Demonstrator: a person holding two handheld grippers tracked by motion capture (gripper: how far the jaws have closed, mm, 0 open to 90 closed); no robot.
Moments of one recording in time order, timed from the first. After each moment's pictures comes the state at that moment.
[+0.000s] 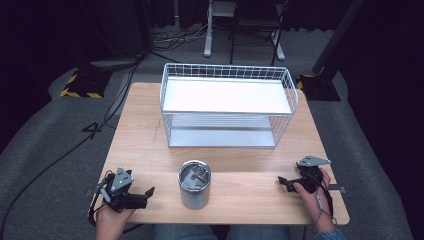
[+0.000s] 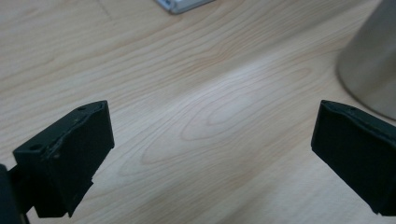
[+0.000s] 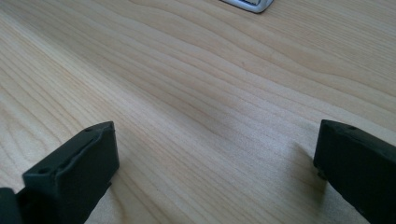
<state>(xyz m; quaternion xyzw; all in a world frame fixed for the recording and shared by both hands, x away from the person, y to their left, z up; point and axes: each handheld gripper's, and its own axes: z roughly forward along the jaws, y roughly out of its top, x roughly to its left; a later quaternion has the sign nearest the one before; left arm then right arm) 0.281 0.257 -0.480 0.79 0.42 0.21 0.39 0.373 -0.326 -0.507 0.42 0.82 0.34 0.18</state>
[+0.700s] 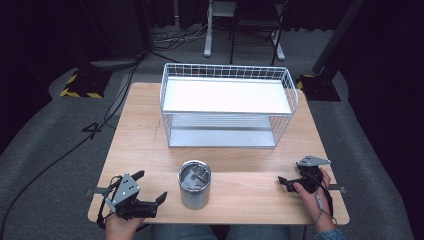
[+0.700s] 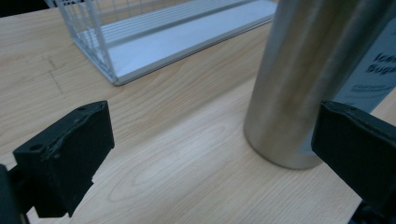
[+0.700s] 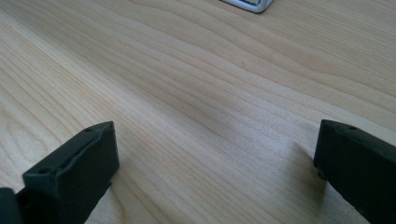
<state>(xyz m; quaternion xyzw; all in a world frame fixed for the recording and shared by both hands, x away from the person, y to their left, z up) 0.257 0.225 -0.454 0.77 0.37 0.21 0.48 0.373 -0.326 -0.507 0.42 0.82 0.34 0.18</state>
